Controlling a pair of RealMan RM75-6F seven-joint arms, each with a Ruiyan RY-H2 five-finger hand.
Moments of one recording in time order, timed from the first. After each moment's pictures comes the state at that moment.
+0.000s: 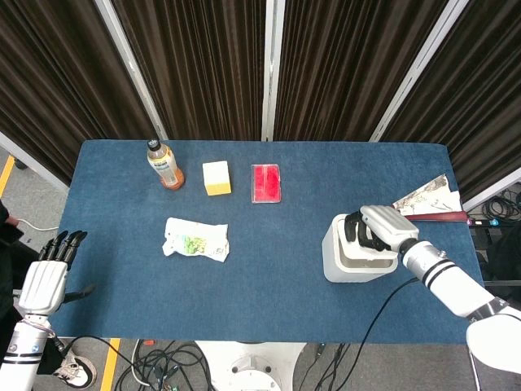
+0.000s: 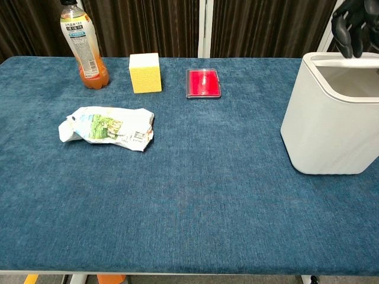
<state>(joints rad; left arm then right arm) -0.13 -1.29 -0.04 -1.47 1.52 1.47 0.01 0.78 -0.72 0.26 -2.00 -0.94 0.49 0.13</state>
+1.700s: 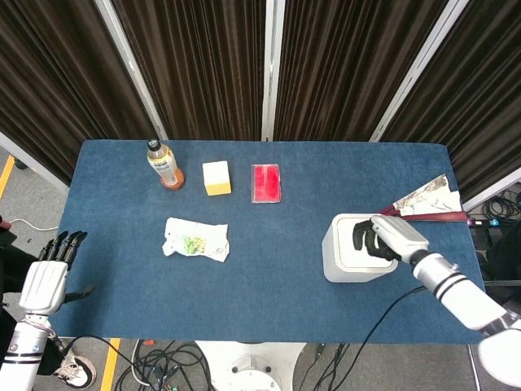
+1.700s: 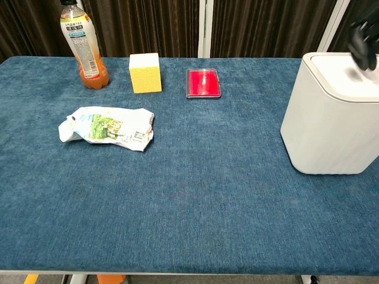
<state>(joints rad) -0.13 -1.29 -0.04 -1.47 1.51 1.47 0.02 0.65 -0.70 0.25 -2.00 -1.17 0.59 0.35</state>
